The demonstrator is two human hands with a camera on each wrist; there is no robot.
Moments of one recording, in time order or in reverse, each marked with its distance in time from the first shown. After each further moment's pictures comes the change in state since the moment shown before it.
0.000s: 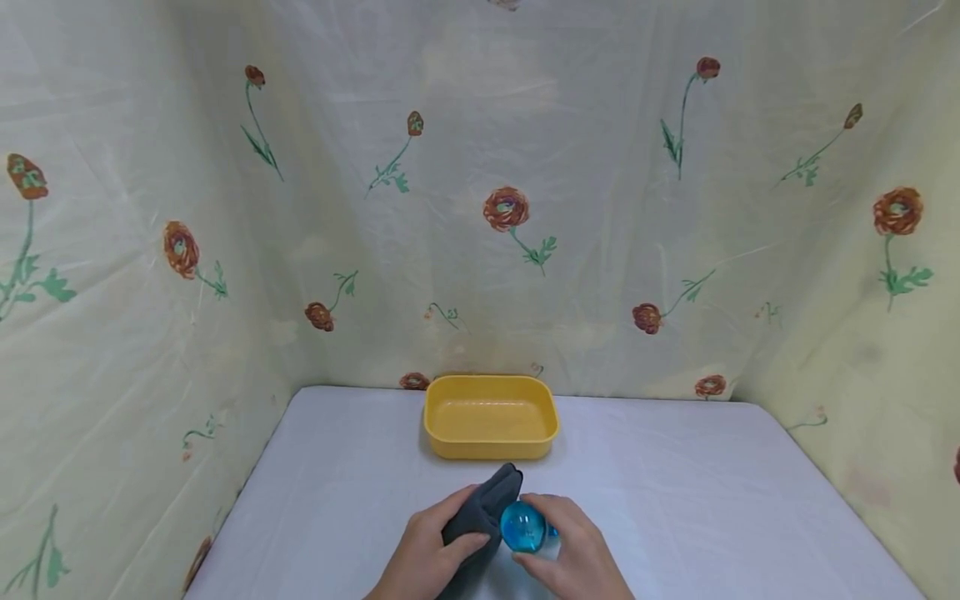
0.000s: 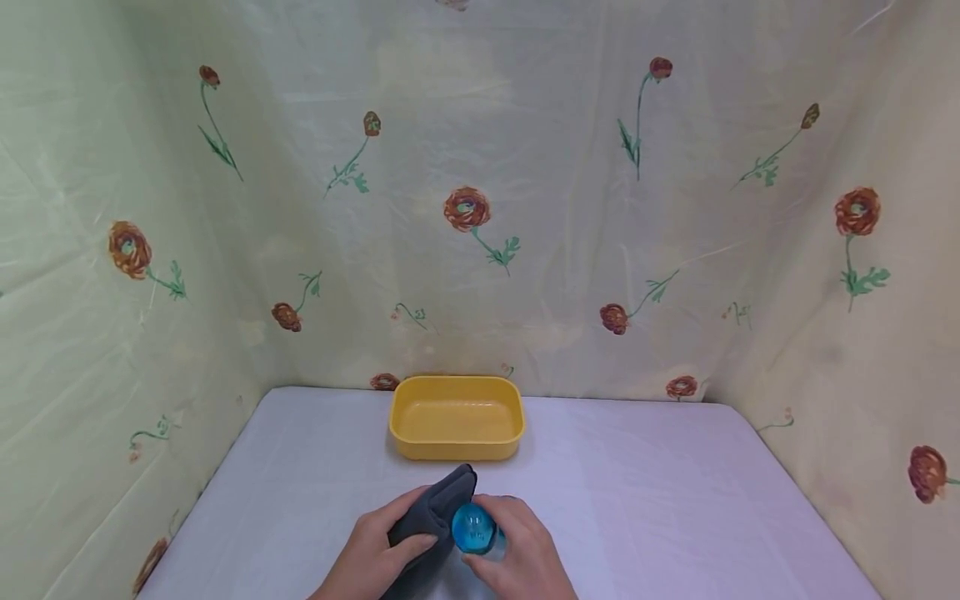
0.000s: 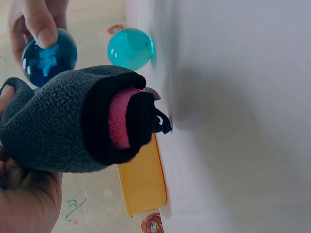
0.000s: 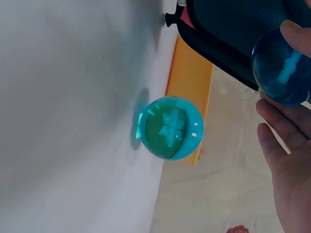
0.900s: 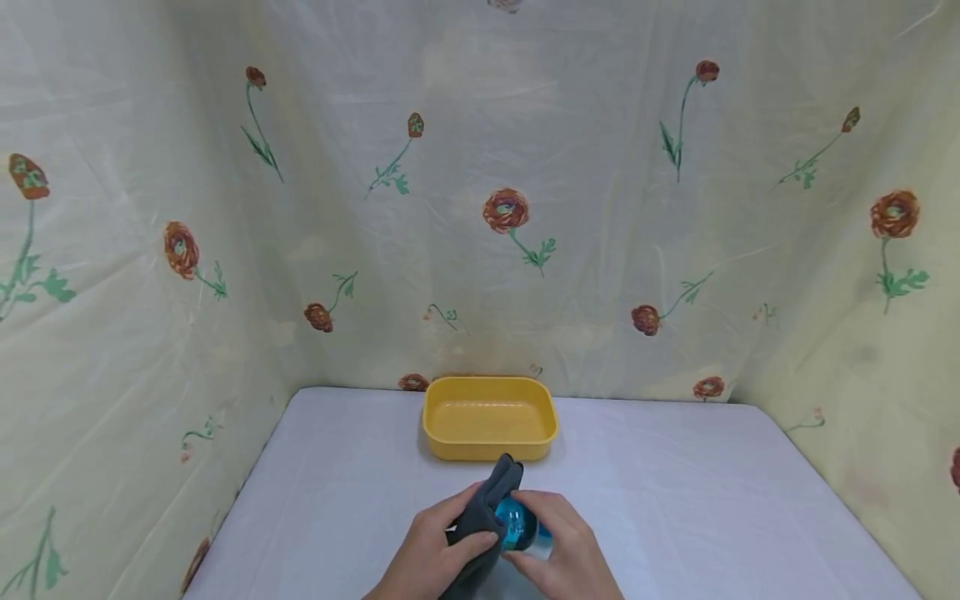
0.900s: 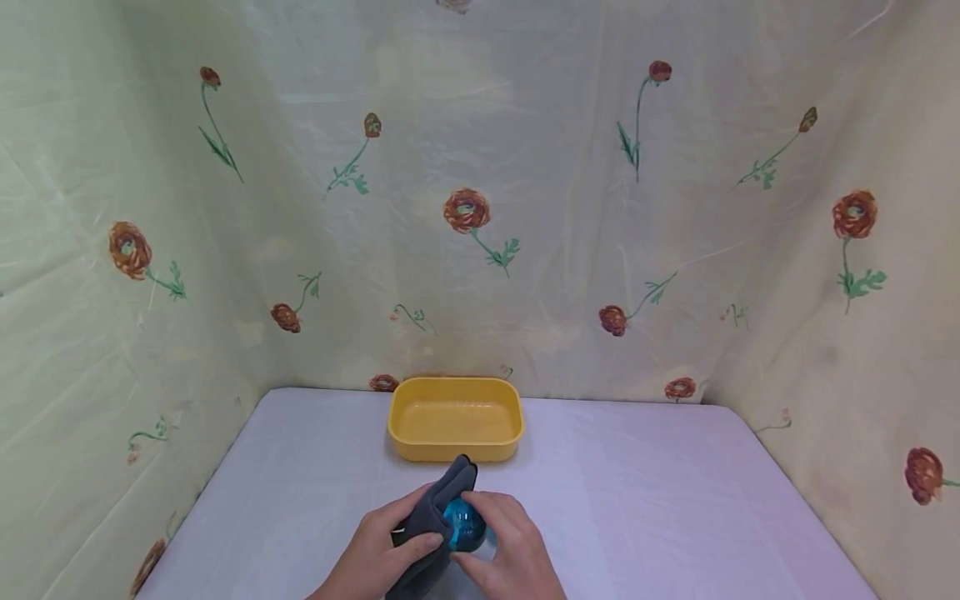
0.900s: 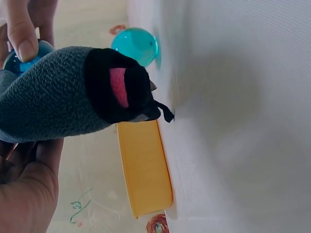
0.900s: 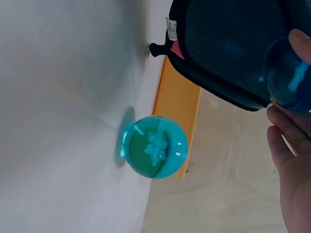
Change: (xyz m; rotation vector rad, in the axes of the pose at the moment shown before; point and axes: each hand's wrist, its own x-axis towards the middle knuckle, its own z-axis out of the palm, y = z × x) left_hand 0.002 -0.001 -0.004 -0.089 -0.085 0.101; right_hand -0.002 -0.013 0.002 0.014 0.033 -0.088
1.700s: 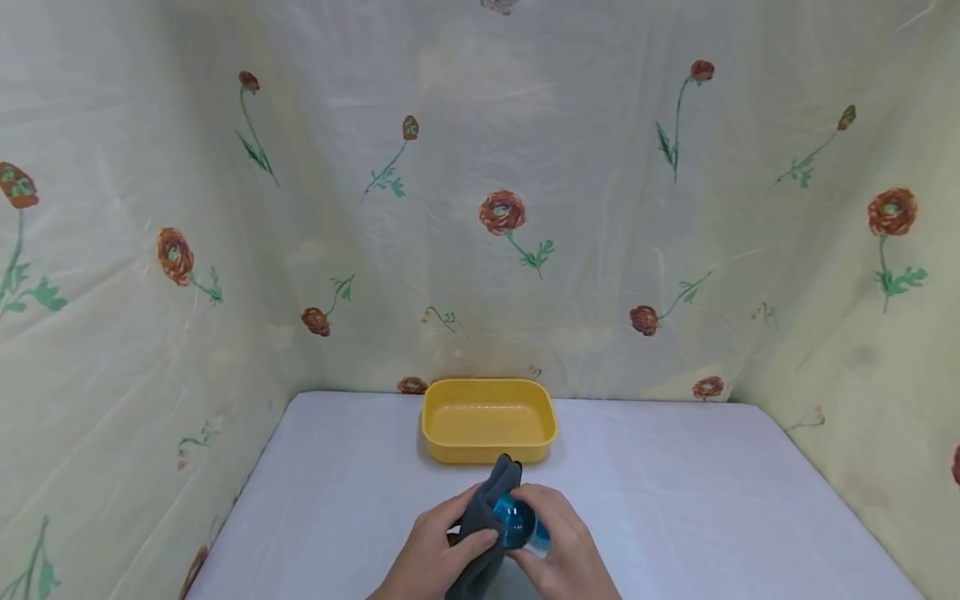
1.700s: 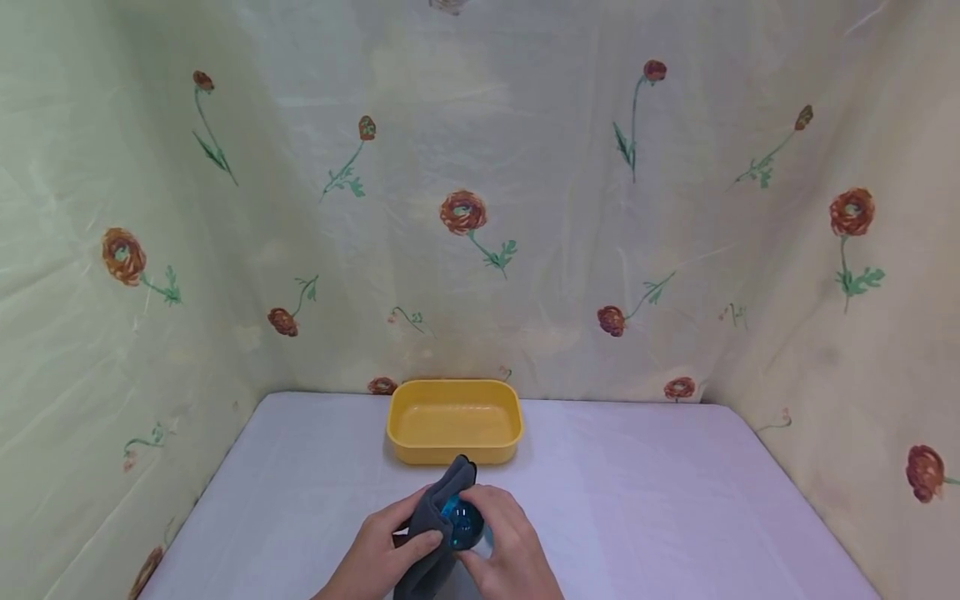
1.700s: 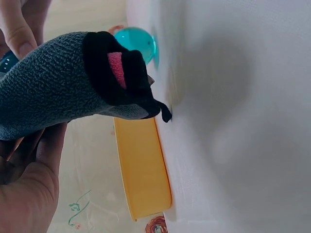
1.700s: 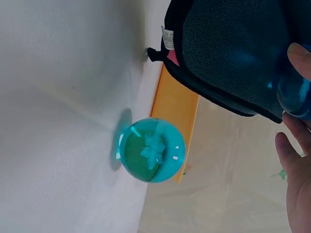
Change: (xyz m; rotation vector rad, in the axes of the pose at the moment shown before) left_hand 0.004 0.002 0.000 -0.065 -0.040 -0.041; right_hand 0.003 -0.004 0.001 0.011 0.086 -0.091
